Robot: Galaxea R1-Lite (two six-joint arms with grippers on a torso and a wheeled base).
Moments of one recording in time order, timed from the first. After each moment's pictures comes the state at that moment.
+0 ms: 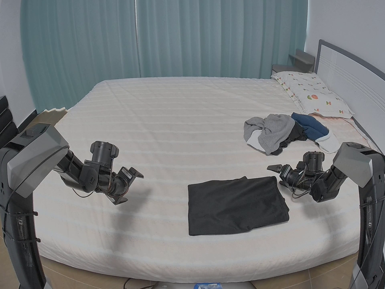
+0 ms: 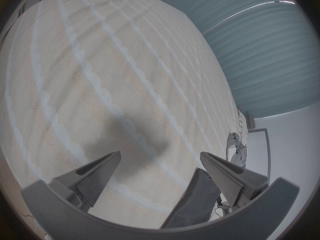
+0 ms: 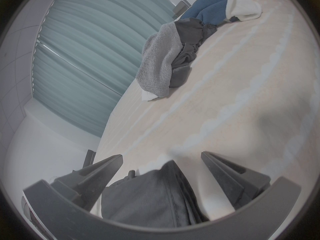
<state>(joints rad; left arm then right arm) -0.16 2.27 -1.14 -0.30 -0.17 -1.05 0.01 2.53 -1.15 -0.91 0.36 0.75</state>
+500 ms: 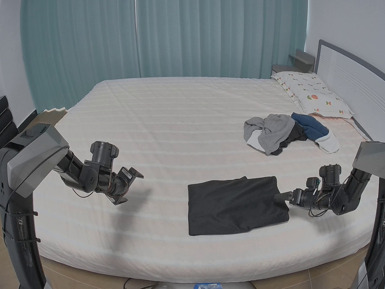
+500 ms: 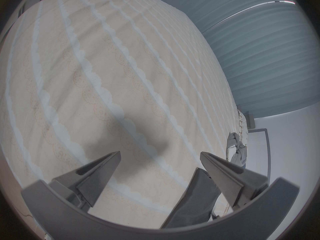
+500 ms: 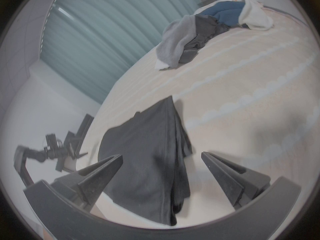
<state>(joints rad) -0.16 2.27 -1.13 -0.29 -0.17 -1.05 -0.03 2.30 -0.70 -0.90 0.51 0.35</state>
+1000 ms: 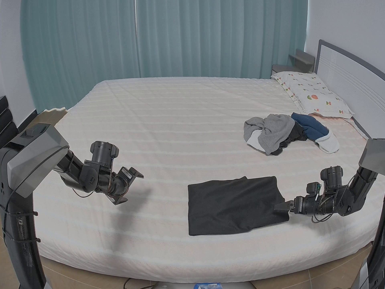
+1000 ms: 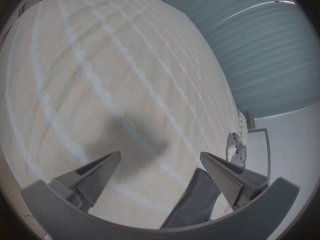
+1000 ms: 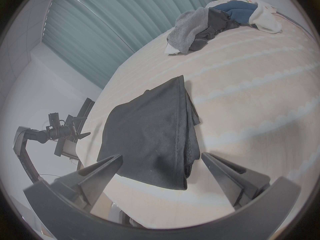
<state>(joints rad) -0.16 2.27 -1.14 -0.30 -0.17 -1.05 0.00 2.20 -0.62 -0.76 0.52 0.24</state>
